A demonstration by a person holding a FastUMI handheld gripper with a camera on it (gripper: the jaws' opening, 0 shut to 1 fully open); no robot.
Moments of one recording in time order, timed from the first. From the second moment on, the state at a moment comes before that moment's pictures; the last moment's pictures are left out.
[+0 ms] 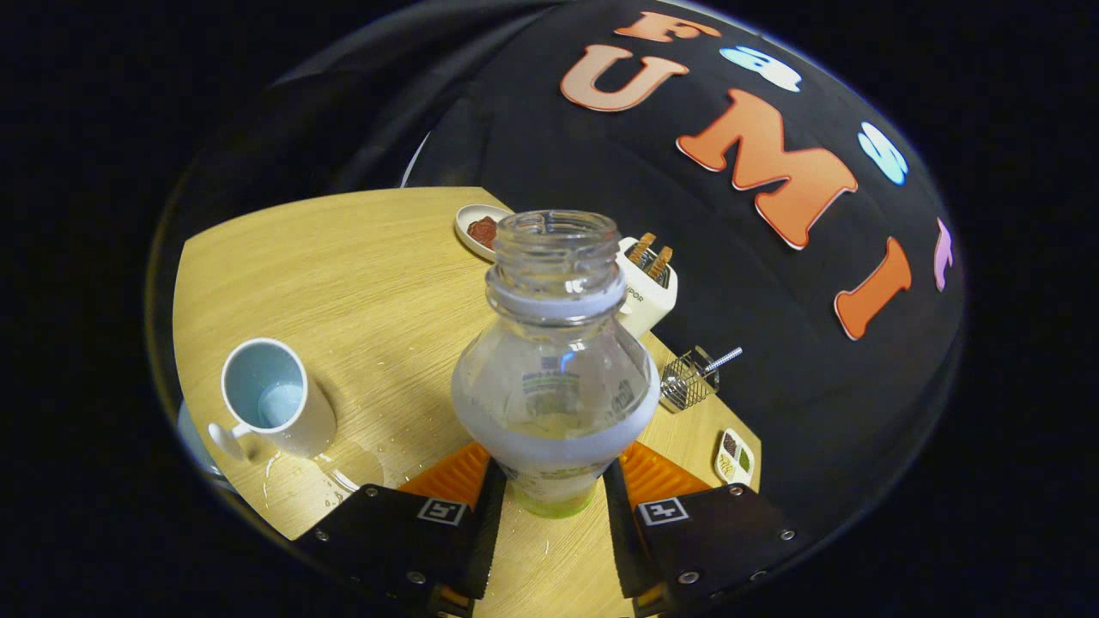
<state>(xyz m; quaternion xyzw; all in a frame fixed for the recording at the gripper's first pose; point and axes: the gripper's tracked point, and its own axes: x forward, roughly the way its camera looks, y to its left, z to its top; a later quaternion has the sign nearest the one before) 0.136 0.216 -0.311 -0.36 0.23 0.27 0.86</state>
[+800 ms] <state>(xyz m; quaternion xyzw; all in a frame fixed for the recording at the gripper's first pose) 0.236 0.211 -0.370 -0.10 0.32 0.28 0.90</state>
